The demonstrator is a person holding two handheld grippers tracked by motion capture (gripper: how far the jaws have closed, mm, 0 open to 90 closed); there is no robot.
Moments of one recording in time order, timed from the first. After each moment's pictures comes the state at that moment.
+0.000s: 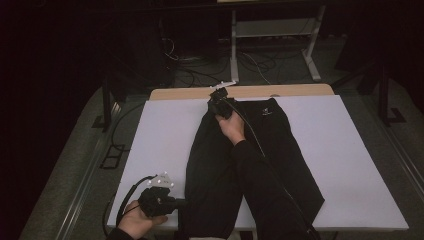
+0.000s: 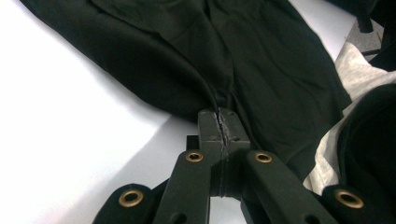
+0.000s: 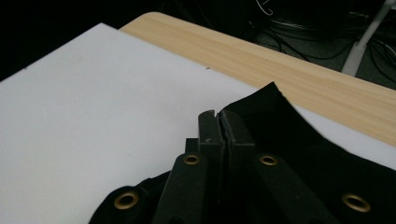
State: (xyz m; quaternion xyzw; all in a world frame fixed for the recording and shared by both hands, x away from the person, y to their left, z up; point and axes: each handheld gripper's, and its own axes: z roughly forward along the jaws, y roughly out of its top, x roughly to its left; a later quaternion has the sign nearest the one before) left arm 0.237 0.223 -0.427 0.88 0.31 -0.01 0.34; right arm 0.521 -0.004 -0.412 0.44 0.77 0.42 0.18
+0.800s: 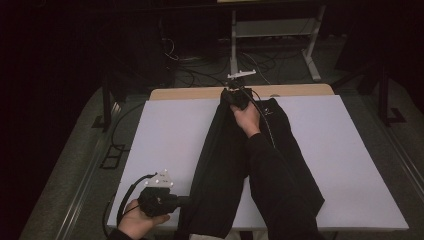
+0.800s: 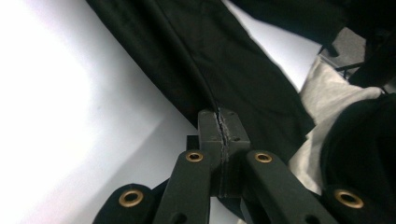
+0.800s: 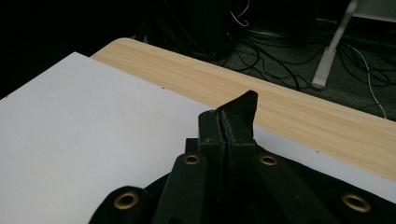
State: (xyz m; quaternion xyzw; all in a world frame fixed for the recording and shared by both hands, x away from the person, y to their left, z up) left arm 0.228 0.214 -0.405 0.87 0.29 0.00 0.39; right arm 0.525 -0.055 -0.382 0.47 0.74 0.43 0.19
